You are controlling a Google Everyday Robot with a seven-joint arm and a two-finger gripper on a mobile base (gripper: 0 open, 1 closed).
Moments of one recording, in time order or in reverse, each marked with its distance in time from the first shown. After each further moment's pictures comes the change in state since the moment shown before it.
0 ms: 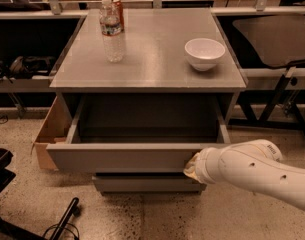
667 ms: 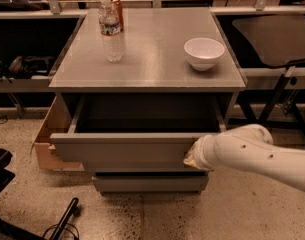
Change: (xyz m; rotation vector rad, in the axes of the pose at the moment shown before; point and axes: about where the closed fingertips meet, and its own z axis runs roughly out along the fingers) arm 0.001 -0.040 0.023 0.012 0.015 -0.040
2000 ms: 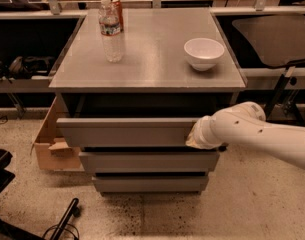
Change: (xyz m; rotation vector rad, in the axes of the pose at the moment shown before) arm -0.003 -0.071 0.016 0.035 0.037 -0.085
